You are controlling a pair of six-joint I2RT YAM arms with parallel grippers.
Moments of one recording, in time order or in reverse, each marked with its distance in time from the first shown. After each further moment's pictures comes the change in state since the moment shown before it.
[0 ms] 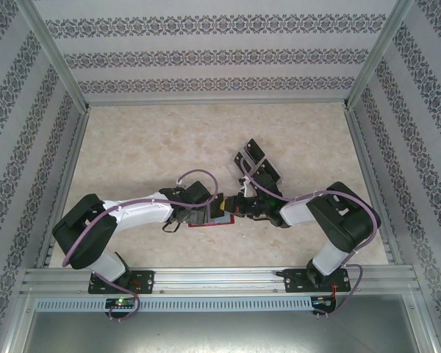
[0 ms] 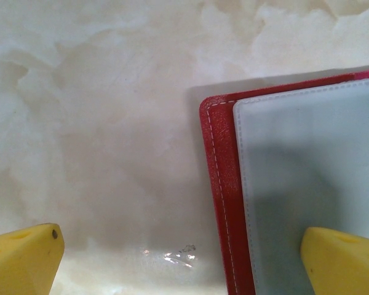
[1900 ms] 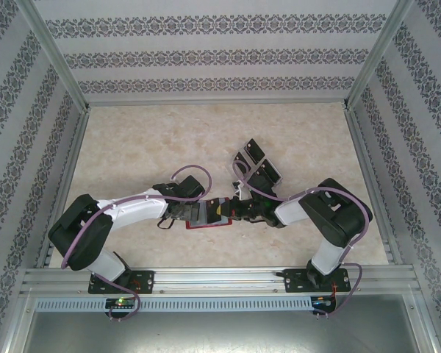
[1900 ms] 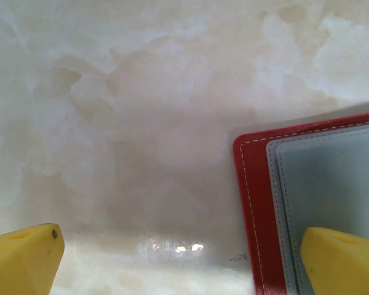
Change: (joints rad) left arm 0.077 -0.026 0.000 -0.037 0.018 0.057; right arm 0.045 0.066 0.029 -0.006 -0.008 -0.034
